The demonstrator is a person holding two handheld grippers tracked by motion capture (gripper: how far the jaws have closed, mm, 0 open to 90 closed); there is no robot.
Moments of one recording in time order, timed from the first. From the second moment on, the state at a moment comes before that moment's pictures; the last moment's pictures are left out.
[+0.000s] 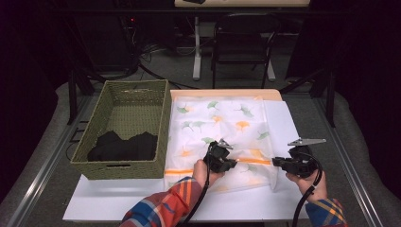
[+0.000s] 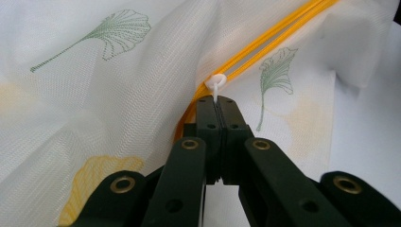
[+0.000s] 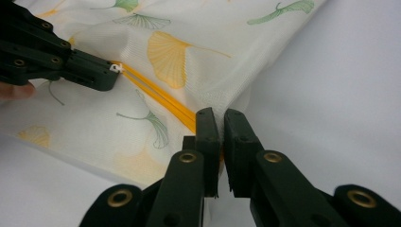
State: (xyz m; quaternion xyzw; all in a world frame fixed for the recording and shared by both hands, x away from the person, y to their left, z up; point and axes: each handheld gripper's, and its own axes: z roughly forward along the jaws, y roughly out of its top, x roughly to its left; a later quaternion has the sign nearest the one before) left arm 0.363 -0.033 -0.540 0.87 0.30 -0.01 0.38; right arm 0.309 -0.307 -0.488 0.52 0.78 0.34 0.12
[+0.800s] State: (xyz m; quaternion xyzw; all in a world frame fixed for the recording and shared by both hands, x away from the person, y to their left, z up) left arm 0.354 -0.010 -0.538 0.87 0.31 0.01 0.38; right arm 0.310 -0.306 -0.491 0.52 0.77 0.33 0.12
